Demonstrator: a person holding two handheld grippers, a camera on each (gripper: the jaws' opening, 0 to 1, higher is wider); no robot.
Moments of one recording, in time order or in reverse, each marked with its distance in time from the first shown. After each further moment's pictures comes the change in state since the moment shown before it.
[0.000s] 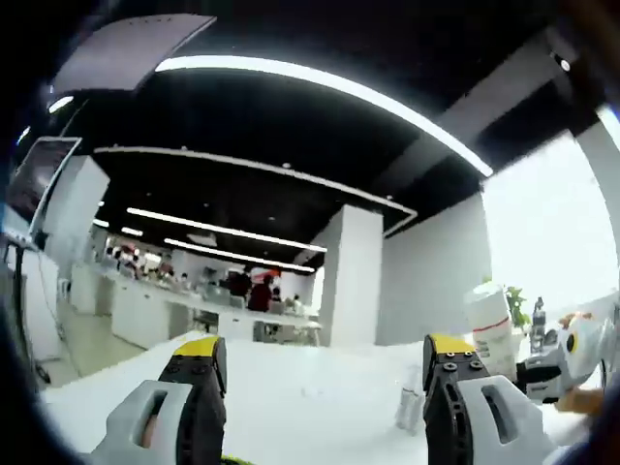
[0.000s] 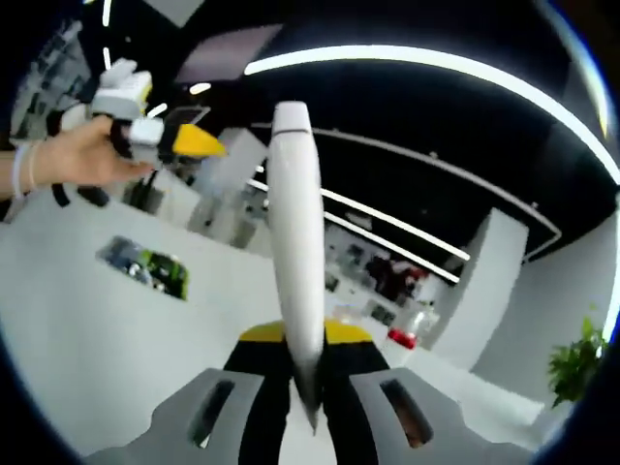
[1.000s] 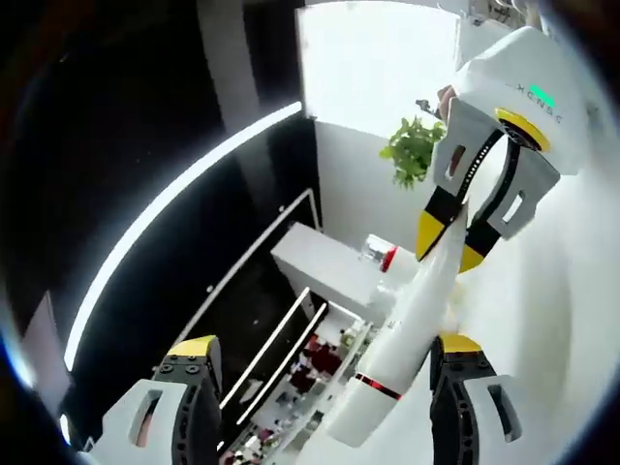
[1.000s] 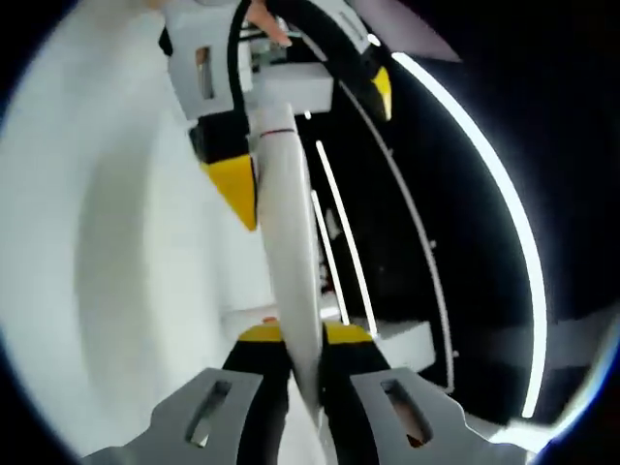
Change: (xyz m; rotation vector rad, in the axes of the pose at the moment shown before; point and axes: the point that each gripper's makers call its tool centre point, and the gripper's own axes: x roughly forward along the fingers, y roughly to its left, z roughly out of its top) left arm -0.002 -0.098 -0.072 1.037 -0.091 -0.064; right arm -0.007 0.029 -0.019 -0.821 0.119 -0.147
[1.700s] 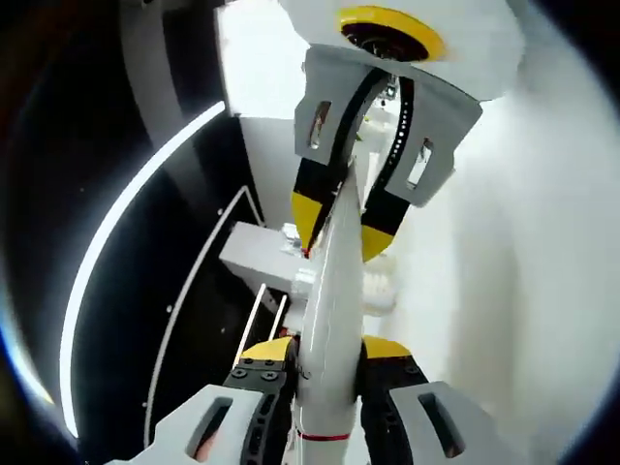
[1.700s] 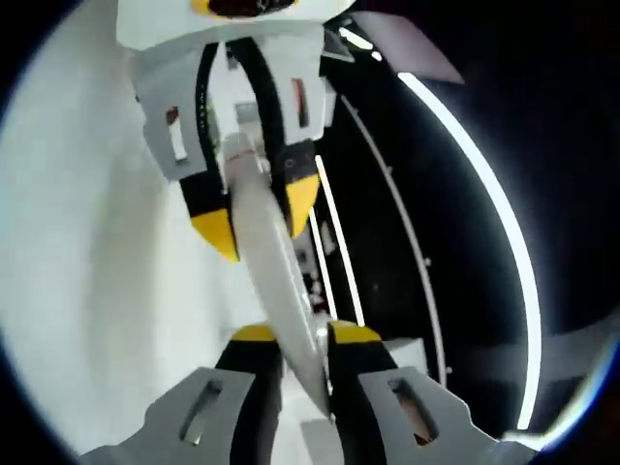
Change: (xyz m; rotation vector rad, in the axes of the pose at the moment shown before) left arm 0.002 -0.055 -0.022 0.189 0.101 -0.225; right arm -0.003 -0.006 0.025 -0.025 -0.095 -0.033
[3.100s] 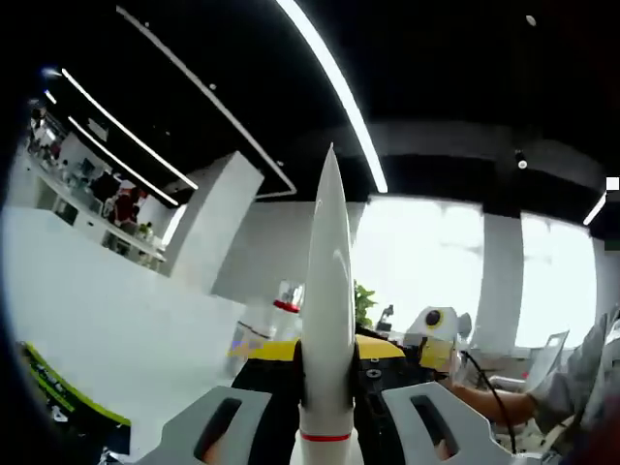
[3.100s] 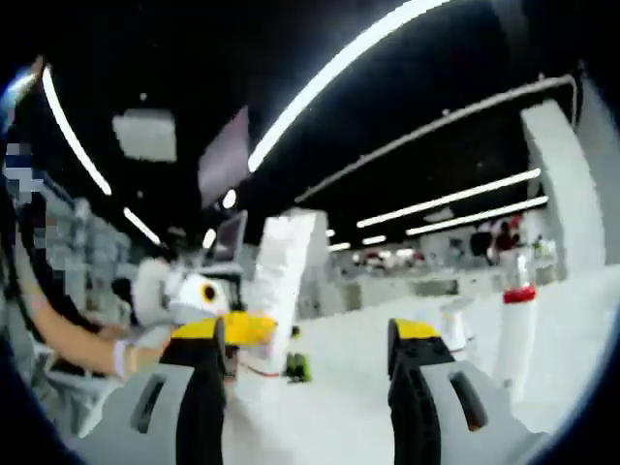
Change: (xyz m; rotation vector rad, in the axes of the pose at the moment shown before) left arm -0.035 0.043 0.022 -1.644 -0.507 -0.547; right arm 0.003 -0.043 0.038 1.685 -0.598 0.490
